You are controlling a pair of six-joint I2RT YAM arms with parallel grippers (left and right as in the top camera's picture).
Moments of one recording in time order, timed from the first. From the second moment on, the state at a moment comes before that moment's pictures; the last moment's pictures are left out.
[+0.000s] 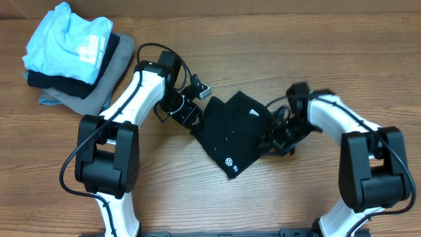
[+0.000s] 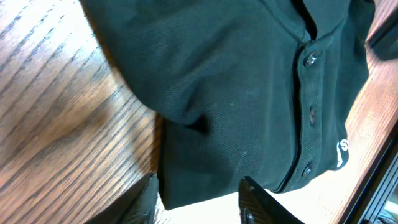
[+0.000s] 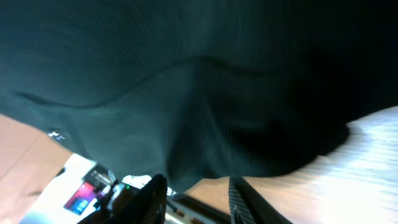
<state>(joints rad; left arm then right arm) -0.25 2.03 1.49 -1.05 0.53 0.48 0.15 1.86 1.04 -0.93 -0.72 0.44</state>
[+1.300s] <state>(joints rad) -0.36 2.03 1.39 -0.89 0.67 0.31 0.00 1.85 1.22 -1.10 -0.65 0.17</state>
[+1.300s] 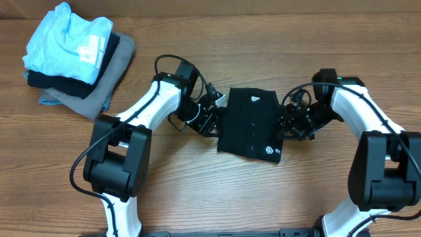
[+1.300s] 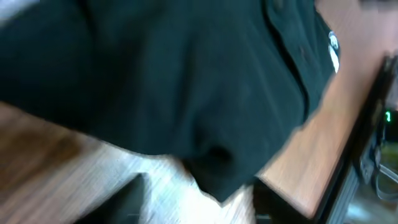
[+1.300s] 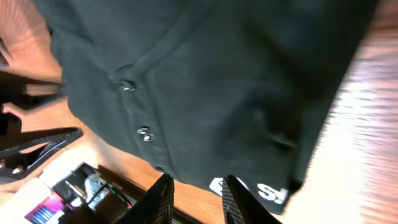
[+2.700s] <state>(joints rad) -0.39 2.08 1.46 -0.58 0.90 0.04 0.11 1.84 1.07 -0.86 -0.49 0.38</state>
